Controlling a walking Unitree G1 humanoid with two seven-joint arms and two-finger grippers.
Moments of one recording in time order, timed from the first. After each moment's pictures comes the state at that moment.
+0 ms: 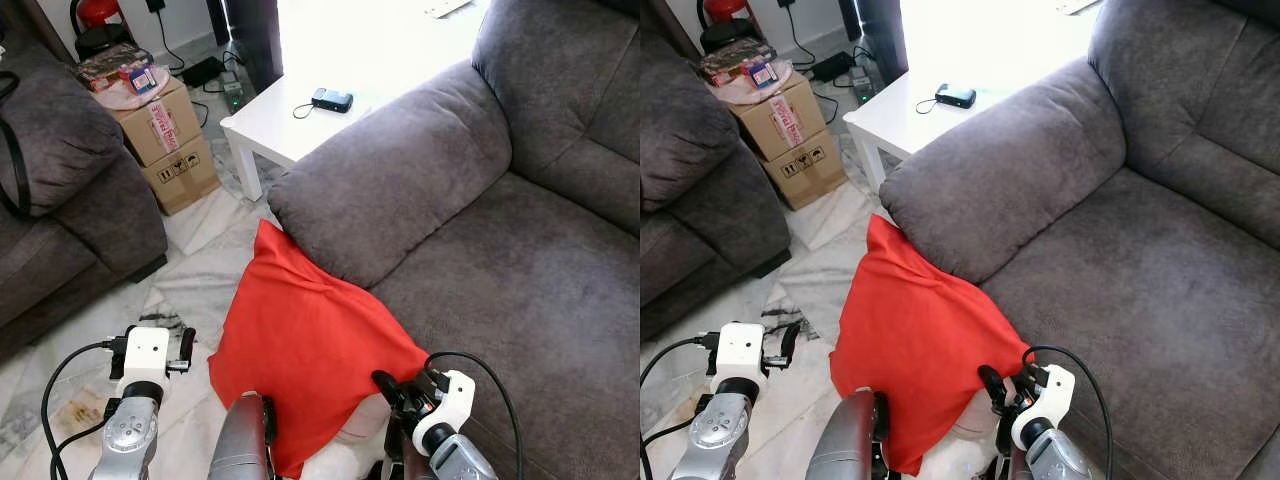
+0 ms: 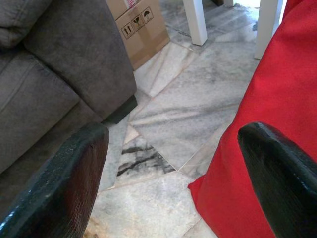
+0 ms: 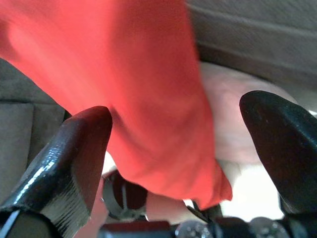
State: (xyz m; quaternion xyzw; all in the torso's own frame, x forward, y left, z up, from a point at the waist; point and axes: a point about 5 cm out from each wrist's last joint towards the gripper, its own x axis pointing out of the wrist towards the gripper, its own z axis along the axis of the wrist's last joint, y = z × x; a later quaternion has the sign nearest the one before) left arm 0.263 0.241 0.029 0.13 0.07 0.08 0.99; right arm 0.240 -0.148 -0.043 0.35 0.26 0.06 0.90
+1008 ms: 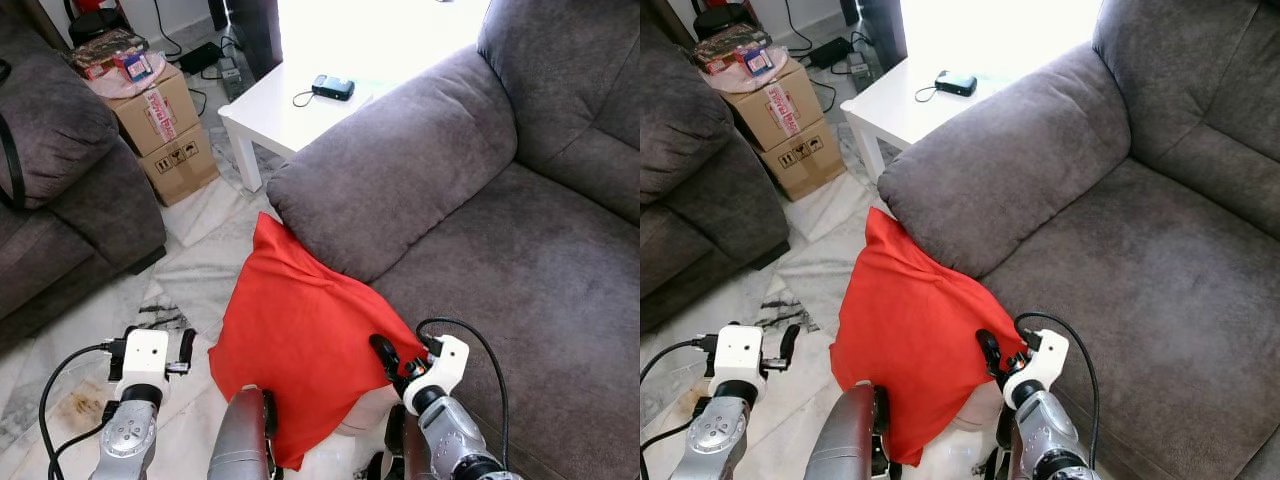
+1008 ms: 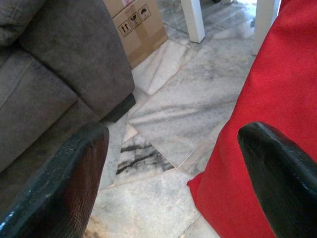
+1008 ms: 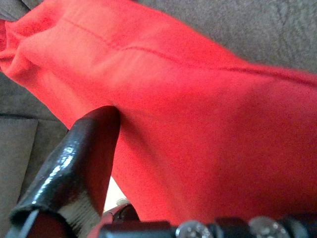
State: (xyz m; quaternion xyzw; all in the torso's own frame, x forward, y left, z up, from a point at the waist) left arm 0.260 0.238 0.035 0.13 0.05 0.07 0.99; right arm 0.275 -0.139 -0.016 0.33 0.20 0.07 0.92
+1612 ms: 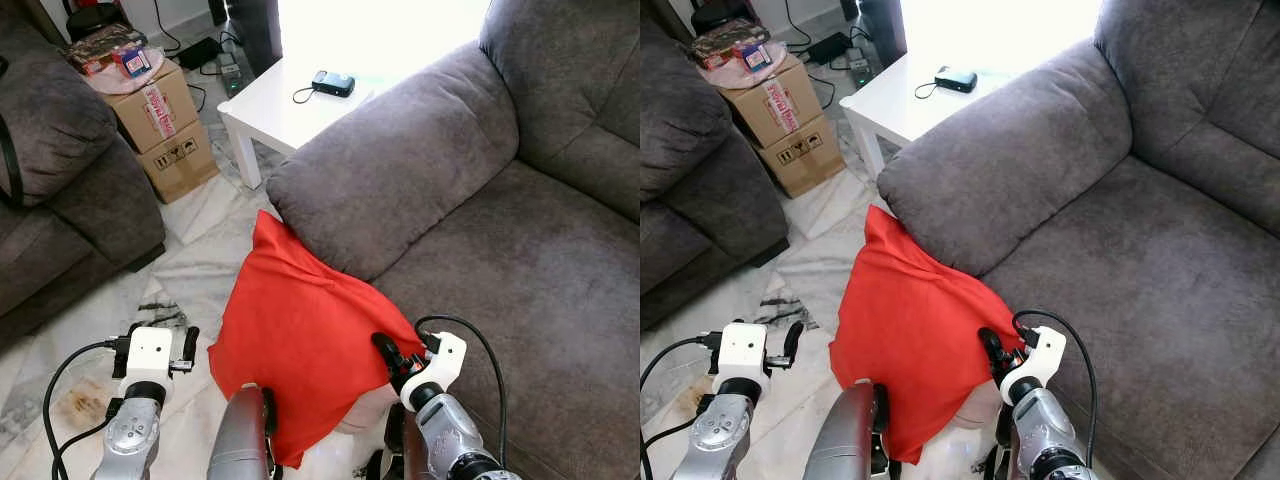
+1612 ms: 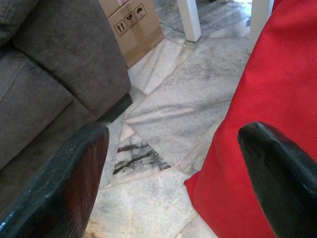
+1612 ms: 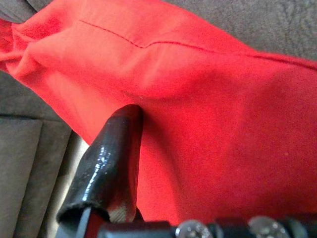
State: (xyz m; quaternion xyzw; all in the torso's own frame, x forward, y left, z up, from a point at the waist) left arm 0.261 0.235 0.034 0.13 0.06 0.07 0.99; right arm 0.275 -0.136 -0.016 0.33 0.20 0.08 0.92
